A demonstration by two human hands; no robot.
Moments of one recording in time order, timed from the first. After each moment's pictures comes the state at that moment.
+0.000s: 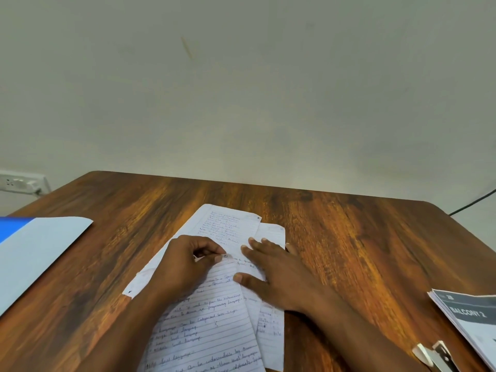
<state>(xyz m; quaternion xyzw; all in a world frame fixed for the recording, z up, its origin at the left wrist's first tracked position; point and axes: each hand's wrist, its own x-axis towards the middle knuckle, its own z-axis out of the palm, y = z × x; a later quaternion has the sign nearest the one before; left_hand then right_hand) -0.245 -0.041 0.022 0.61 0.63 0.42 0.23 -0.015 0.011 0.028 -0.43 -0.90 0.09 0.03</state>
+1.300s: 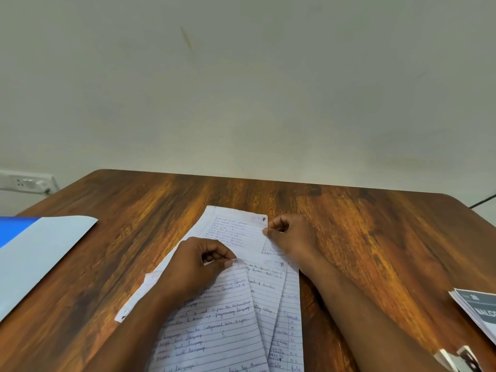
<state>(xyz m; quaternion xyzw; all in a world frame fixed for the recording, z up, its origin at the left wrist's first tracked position) -0.242 -0.038 0.016 0.63 0.61 0.41 0.26 -0.030 0.091 0.010 -0.56 -0.70 0.25 0.37</state>
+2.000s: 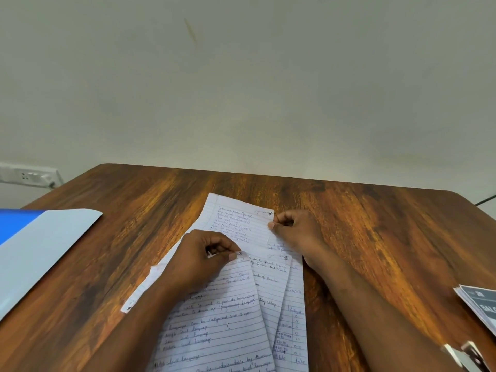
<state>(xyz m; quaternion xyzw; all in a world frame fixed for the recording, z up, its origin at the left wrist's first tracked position) -0.244 -0.037 0.017 0.63 0.60 0.41 0.27 -0.027 0.089 0.018 -0.55 -0.68 0.33 0.36</state>
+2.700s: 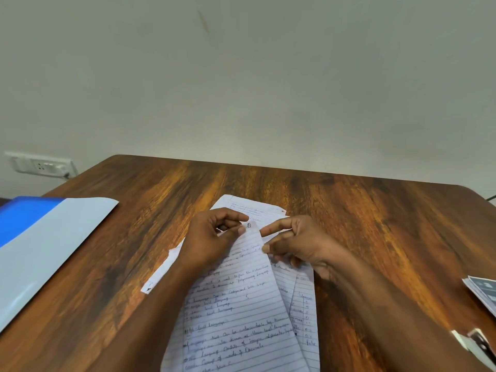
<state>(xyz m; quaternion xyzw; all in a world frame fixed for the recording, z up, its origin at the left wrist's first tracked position) -0.240 -0.040 0.025 0.58 0.58 0.53 0.24 -0.029 0.009 0.062 -0.47 -0.63 0.57 0.24</state>
